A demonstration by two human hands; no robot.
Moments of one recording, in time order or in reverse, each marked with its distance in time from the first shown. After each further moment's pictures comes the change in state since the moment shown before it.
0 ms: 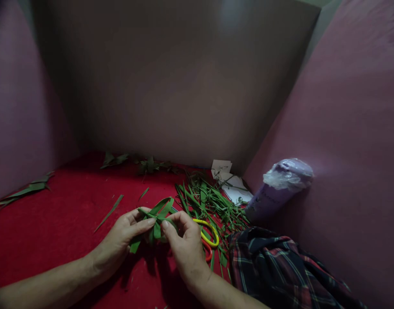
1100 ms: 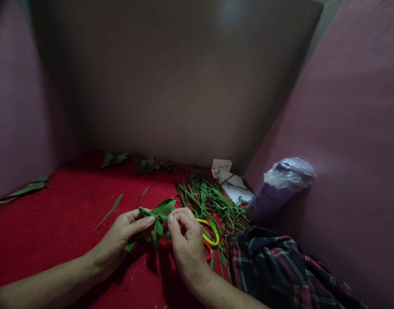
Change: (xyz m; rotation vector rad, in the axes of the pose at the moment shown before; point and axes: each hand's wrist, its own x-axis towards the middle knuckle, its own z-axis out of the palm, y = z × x) left_hand 0.001 0.000 -0.005 0.168 -0.016 0.012; right_hand 0.001 -0.008 -0.003 -0.237 0.065 -0.262
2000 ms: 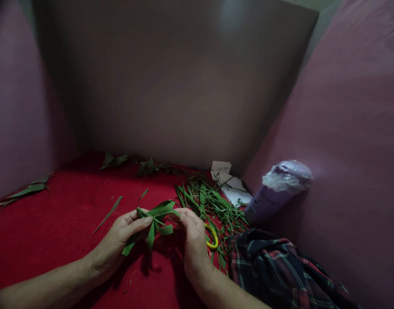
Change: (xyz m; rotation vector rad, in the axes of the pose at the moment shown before) left_hand 0.002 -0.004 0.000 -0.125 0.048 -0.016; right_hand 0.003 0.004 -0.005 0.534 0.014 0.341
